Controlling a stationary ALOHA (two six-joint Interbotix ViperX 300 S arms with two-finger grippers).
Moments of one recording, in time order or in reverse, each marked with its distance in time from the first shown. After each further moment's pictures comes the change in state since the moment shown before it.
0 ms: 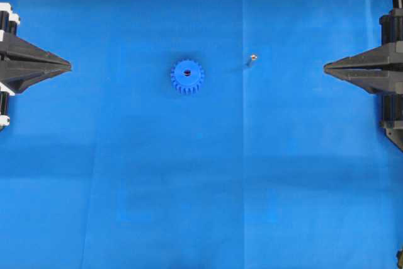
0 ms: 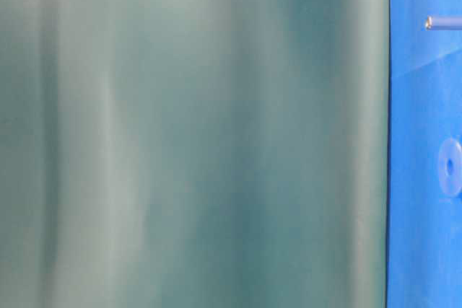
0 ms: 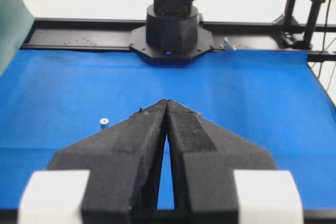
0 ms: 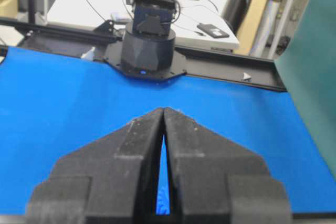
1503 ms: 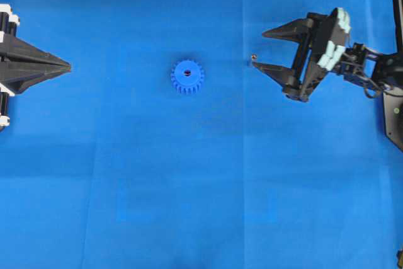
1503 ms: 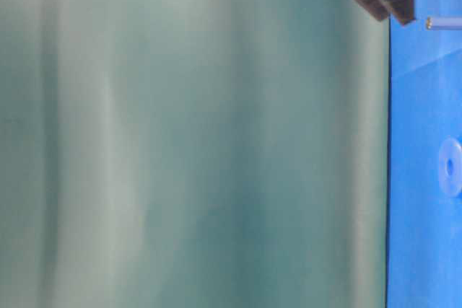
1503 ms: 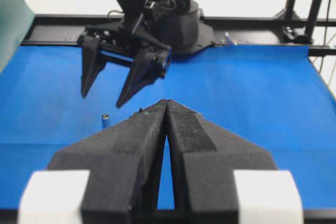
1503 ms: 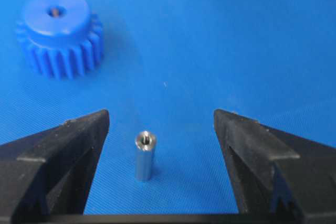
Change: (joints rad) left arm 0.000 -0.009 0.011 0.002 0.008 0.006; right arm -0.218 0.953 -0.014 0.202 -0.537 0.008
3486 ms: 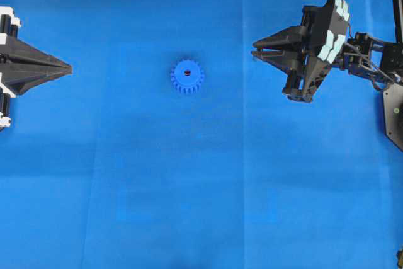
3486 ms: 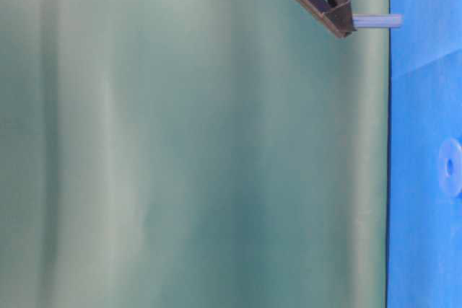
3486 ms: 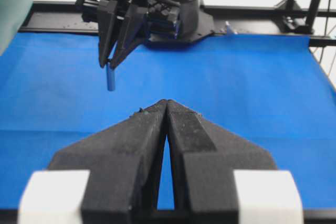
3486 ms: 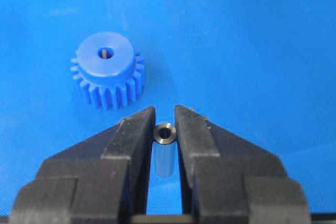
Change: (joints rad) left arm 0.002 0.000 0.015 0.000 0.011 -0.014; right arm 0.032 -0.267 -0.095 0.006 0.399 -0.032
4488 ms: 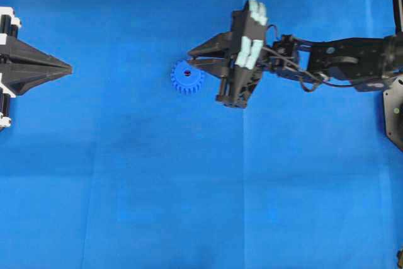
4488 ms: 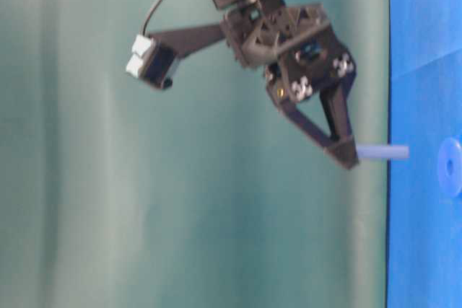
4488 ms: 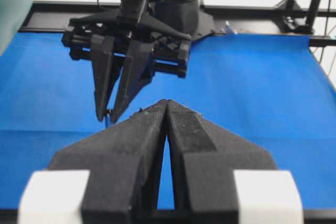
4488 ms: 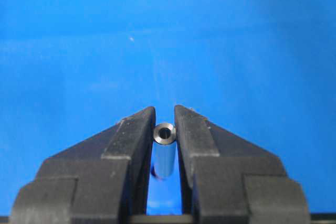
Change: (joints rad) left arm 0.000 0.000 0.000 0.000 0.000 0.000; right arm 0.077 0.331 -0.397 -0.002 0.069 0.002
